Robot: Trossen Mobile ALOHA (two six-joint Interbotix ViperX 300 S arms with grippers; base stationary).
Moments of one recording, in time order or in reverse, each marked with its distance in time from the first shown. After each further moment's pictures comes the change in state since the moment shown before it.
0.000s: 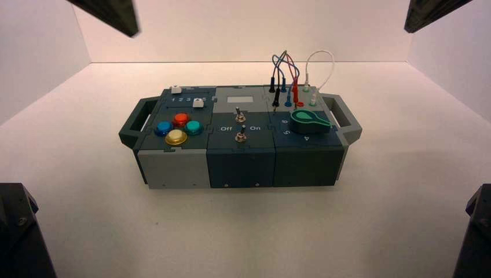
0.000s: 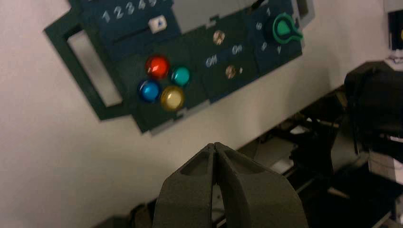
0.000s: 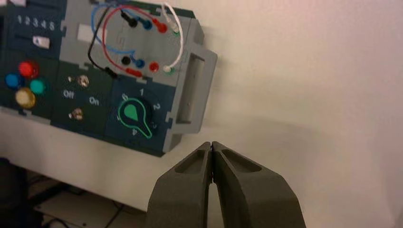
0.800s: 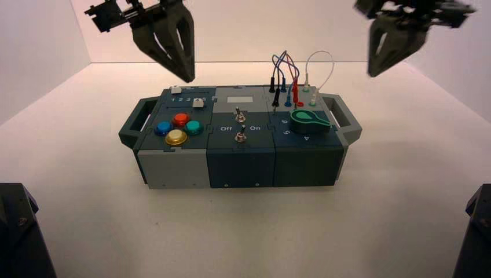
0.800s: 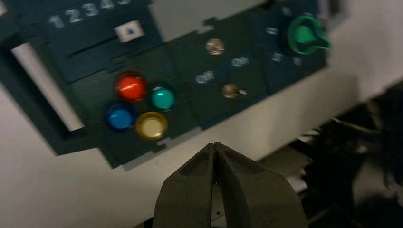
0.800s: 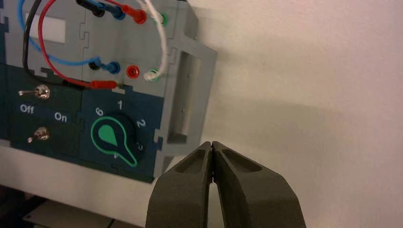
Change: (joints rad) left arm -0.239 0.225 -0.015 0.144 -0.198 -0.268; right arm 0.110 0.316 -0.012 -0.064 -0.178 0.109
